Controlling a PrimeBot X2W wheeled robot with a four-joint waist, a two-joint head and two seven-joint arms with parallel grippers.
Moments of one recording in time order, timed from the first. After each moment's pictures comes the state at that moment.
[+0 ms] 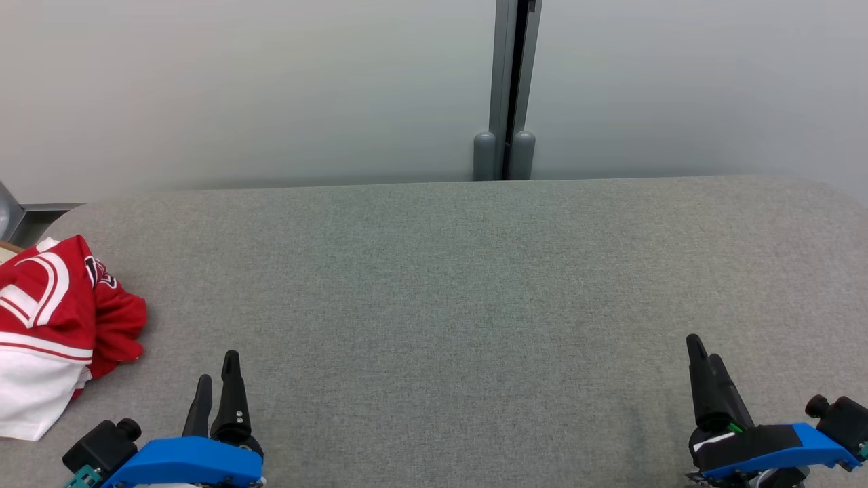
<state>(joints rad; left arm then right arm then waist) 0.00 0.09 -0.06 0.24 -0.96 -0.03 -0.08 -0.04 -0.04 -0.04 0.27 0.89 0.13 -0.08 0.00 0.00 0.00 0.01</state>
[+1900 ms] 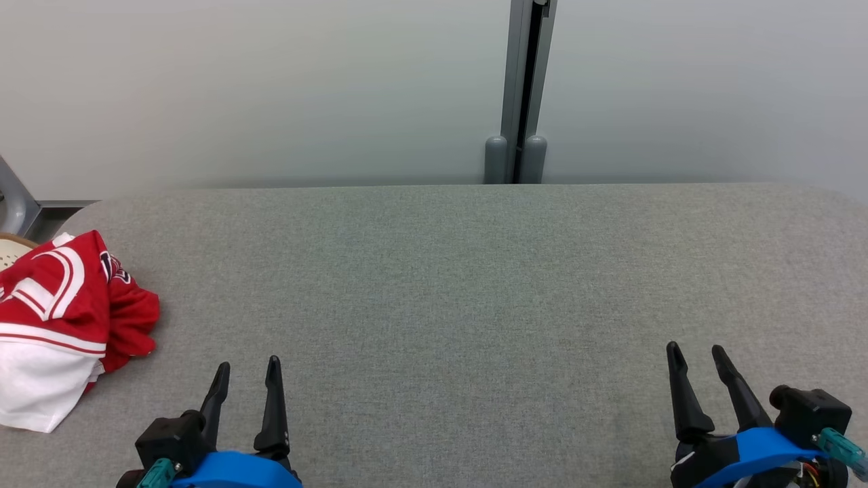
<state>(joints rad) 0.01 0.18 -0.25 0.21 -0.46 0.07 -0.18 -0.03 -0.05 -0.05 0.25 0.31 0.13 -0.14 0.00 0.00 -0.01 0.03</state>
